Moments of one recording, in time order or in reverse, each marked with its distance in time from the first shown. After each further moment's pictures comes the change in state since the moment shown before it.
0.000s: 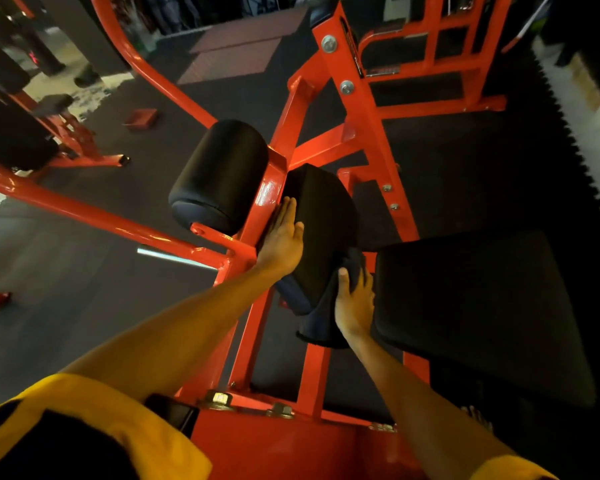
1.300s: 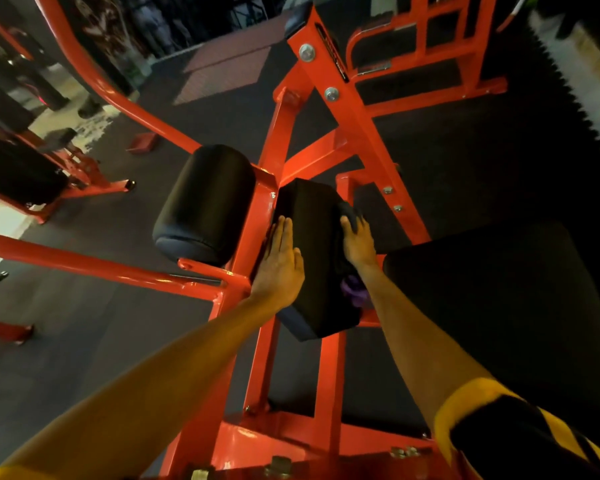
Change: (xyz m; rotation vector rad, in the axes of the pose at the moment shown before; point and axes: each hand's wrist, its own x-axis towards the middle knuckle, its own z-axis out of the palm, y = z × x) left_hand -0.004 -0.004 0.008 0.276 0.044 0.144; right_hand 0.154 -0.049 0.012 0.099 -0.160 -0.053
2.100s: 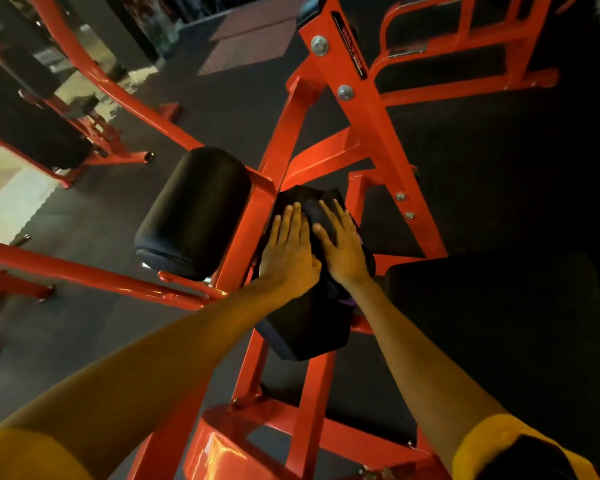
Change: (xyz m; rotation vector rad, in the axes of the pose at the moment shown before) left_hand 0.052 0.045 0.000 0.589 -0.269 -0.018; right_hand 0.011 -0.009 0.007 -0.104 -0.155 -0.461
